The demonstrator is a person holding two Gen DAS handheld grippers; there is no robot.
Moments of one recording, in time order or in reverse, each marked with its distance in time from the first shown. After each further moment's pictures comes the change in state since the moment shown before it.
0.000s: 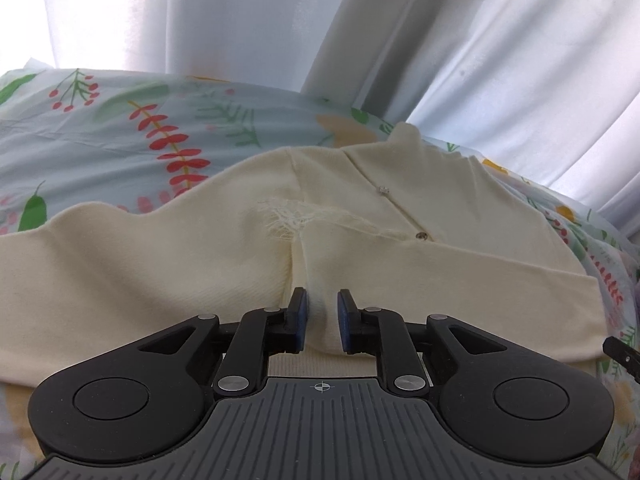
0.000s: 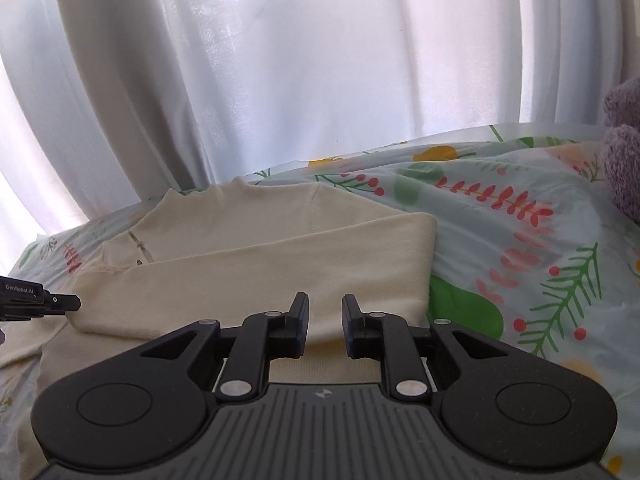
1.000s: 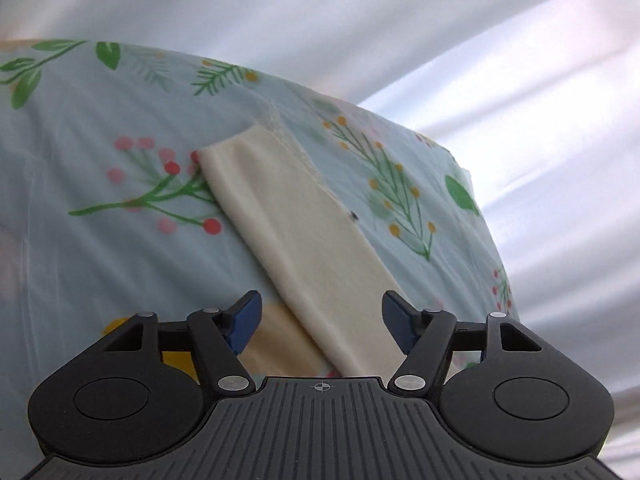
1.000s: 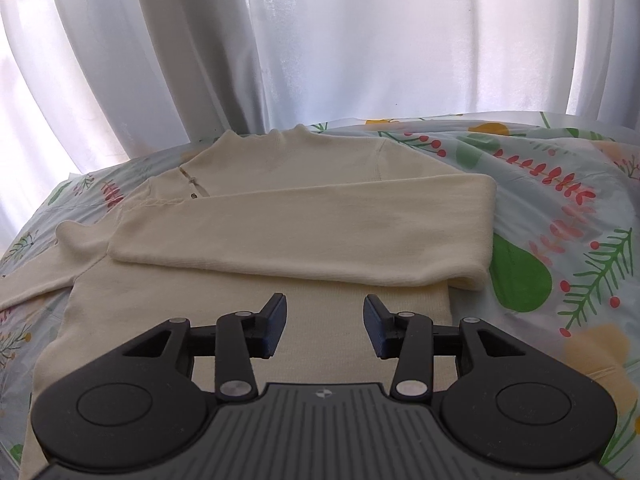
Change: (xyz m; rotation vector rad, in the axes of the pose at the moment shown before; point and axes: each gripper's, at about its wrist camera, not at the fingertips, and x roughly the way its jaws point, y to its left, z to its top) left arm -0.164 0.310 -0.098 -1.071 -0.423 0.281; right arm -0.016 0.035 -0.025 -0.097 0.093 0.077
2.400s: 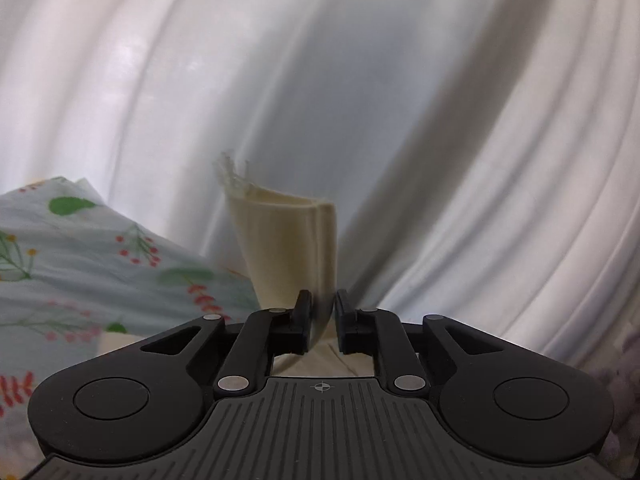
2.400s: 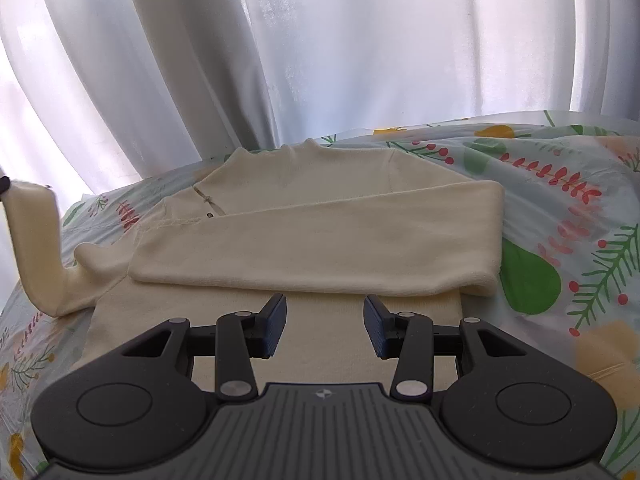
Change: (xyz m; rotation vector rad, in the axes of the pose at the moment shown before) left arm -0.092 -0.199 -0.176 0.843 0.044 -0.686; right arm -0.009 -0.004 0.008 0.058 -0.024 0.057
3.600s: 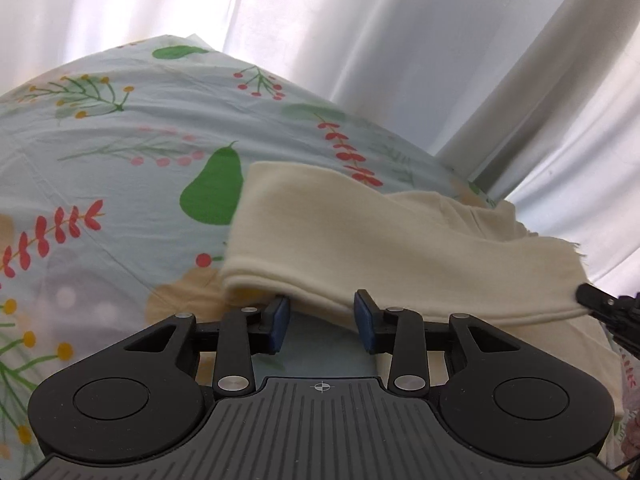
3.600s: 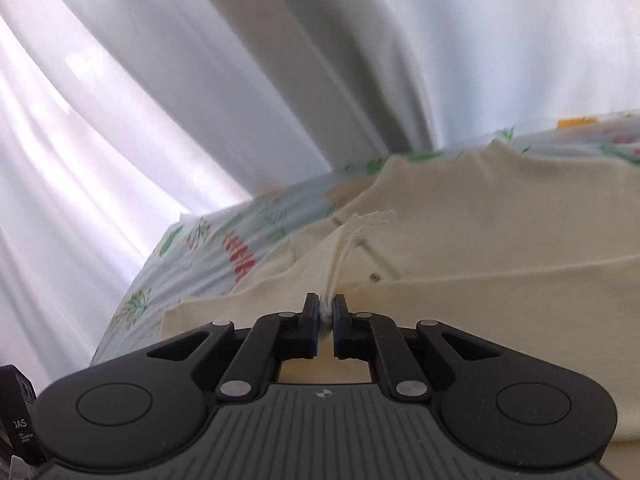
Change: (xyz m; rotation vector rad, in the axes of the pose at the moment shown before) left arm 0.032 0.071 -0.069 -0.148 0.289 0.344; right arm 0.106 0.078 0.062 0.059 0.029 0.352
